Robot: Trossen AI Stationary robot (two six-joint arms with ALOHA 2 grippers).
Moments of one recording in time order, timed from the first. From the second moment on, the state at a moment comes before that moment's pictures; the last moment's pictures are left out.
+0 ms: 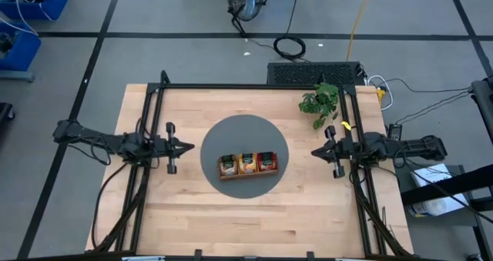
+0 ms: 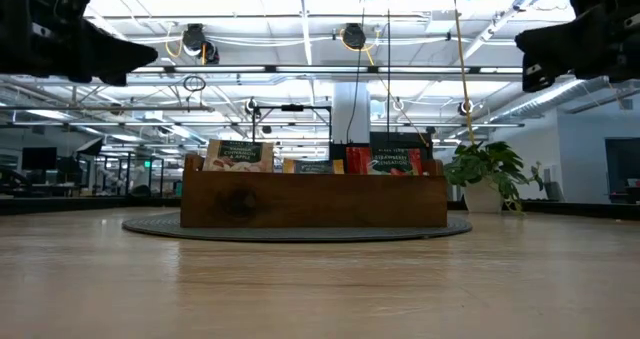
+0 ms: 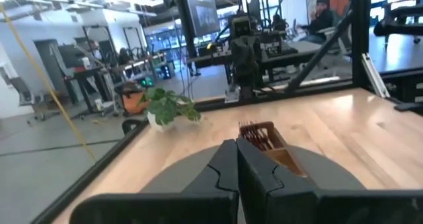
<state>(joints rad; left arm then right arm) -0.23 0.24 0.01 0.29 -0.31 0.21 0.09 0.04 0.01 0.12 -0.03 0.00</state>
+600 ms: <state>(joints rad) -0.22 0.24 0.01 0.18 -0.32 0.14 0.07 0.04 0.01 0.09 -0.03 0.01</state>
